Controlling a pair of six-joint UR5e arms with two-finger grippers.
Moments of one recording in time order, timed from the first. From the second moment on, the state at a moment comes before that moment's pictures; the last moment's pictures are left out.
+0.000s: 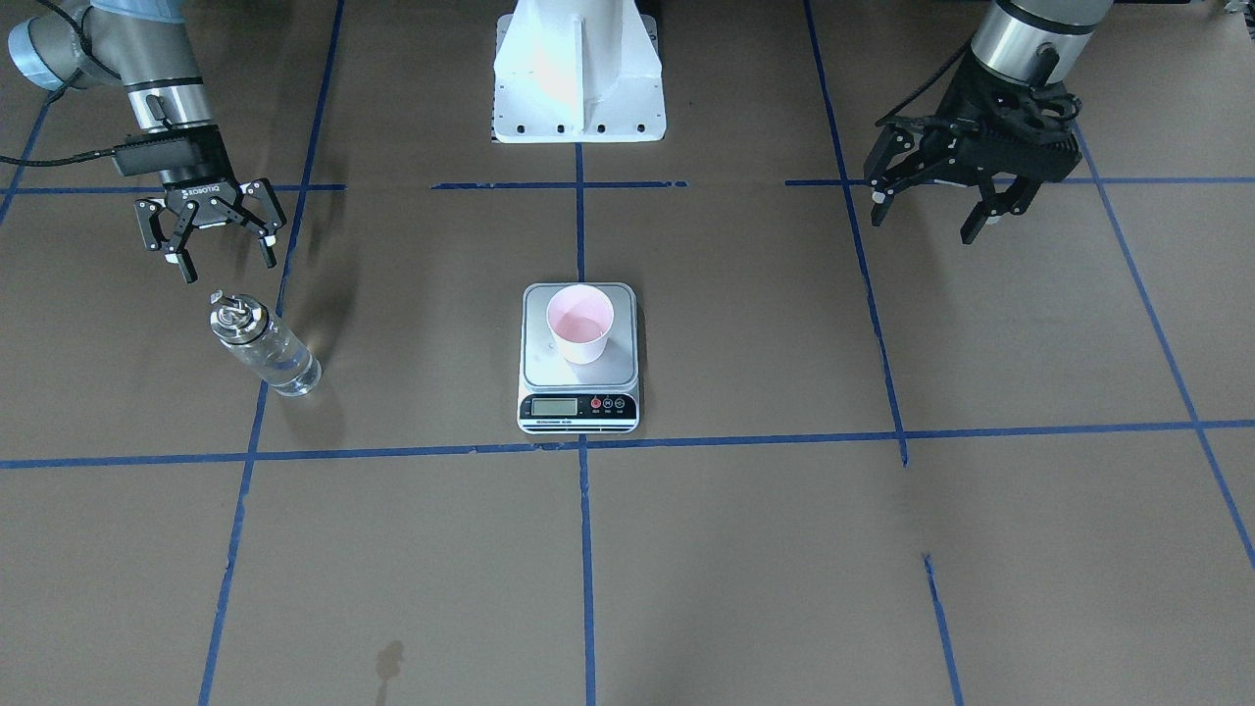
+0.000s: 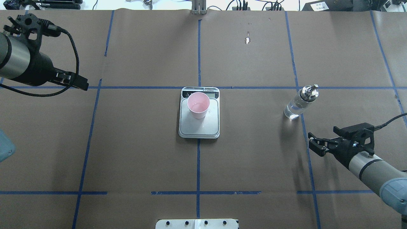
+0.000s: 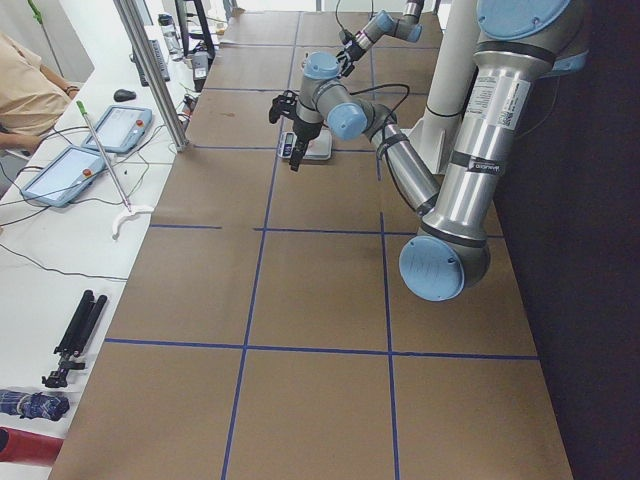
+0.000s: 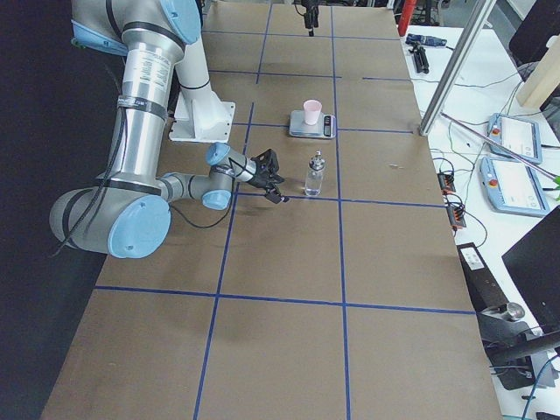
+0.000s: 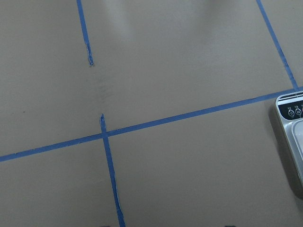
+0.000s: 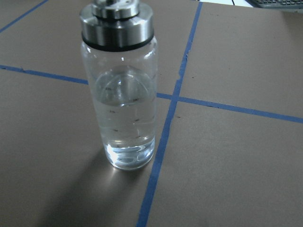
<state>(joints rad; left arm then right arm) -0.89 -1.83 -2.17 -1.53 -2.01 -0.73 0.27 -1.89 1.92 -0.56 1.06 1.10</state>
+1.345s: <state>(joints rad) -1.41 -1.73 -1.71 -1.58 -2.27 -0.04 1.32 -1.65 1.63 -0.93 2.26 0.58</state>
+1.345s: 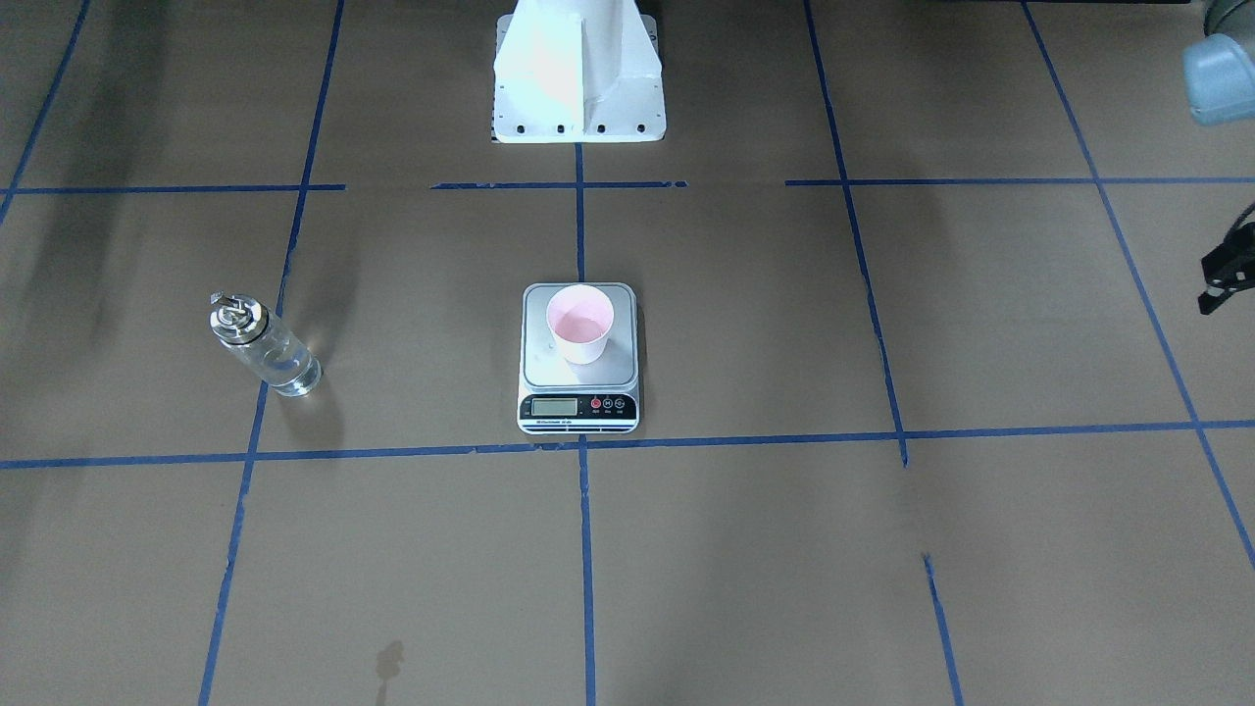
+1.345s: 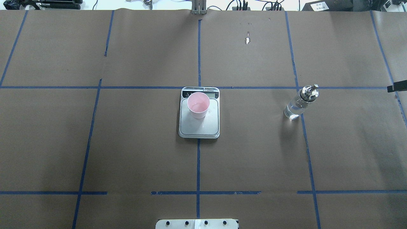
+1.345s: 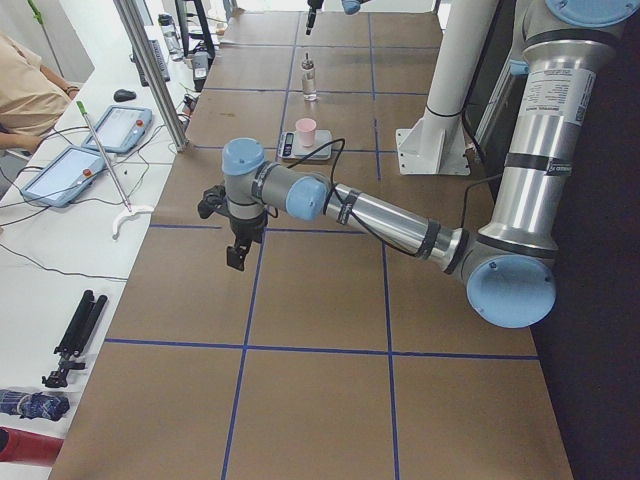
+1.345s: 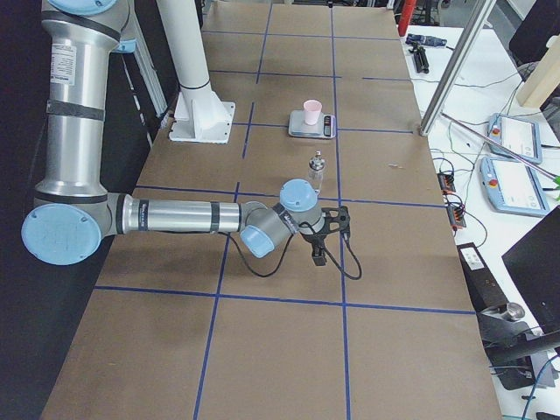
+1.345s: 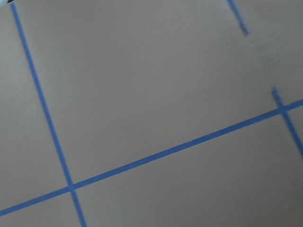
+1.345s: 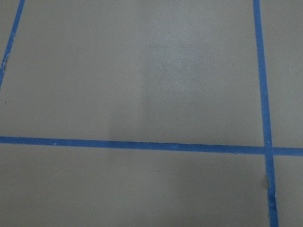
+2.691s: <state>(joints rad) -1.52 -1.66 -1.51 -1.72 -2.29 0.03 1.50 -1.58 1.68 -1.60 2.41 0.08</state>
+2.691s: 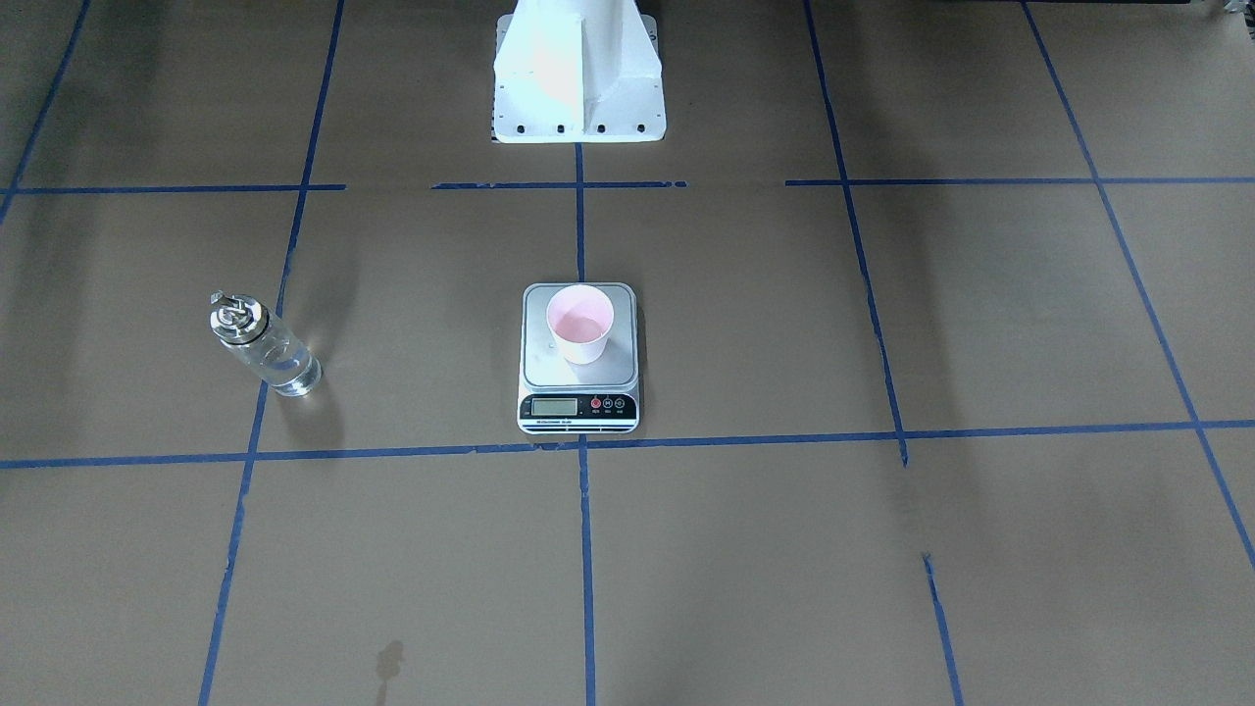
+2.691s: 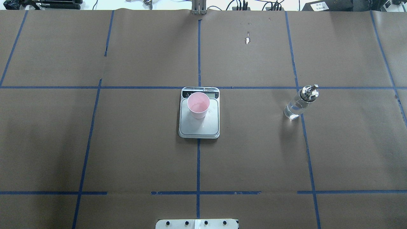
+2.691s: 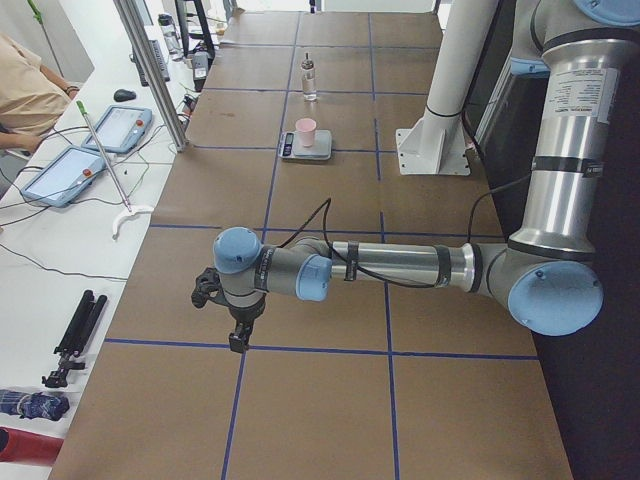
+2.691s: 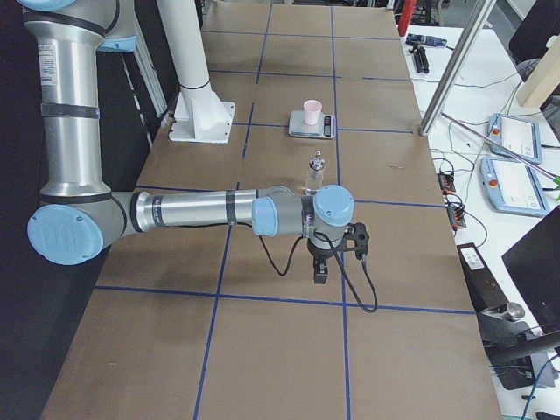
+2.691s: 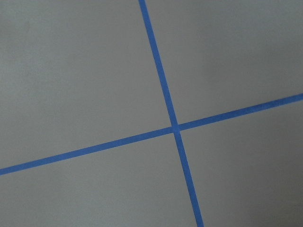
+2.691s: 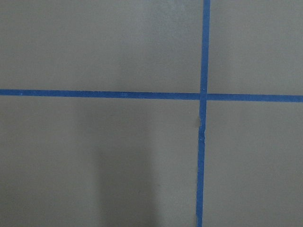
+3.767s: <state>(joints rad) -1.52 -1.65 -1.53 -1.71 -2.30 0.03 1.49 -1.55 1.69 -1.60 2.40 0.08</state>
